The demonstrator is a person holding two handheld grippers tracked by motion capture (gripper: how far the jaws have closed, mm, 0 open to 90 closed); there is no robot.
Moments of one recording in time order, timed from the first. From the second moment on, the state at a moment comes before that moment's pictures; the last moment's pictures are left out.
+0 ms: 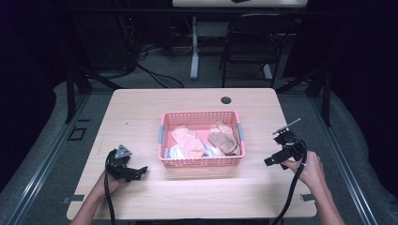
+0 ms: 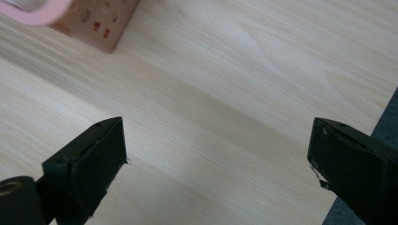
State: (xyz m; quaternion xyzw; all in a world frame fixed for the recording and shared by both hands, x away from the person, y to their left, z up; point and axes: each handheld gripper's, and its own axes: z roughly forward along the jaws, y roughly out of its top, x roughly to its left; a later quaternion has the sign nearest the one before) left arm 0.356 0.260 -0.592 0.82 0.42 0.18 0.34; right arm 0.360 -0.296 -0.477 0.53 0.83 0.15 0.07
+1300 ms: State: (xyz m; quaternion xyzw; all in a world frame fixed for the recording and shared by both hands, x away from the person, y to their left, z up) left arm 0.356 0.260 -0.592 0.82 0.42 0.18 0.34; right arm 0.422 -0.186 -0.410 0.45 0.88 0.15 0.05
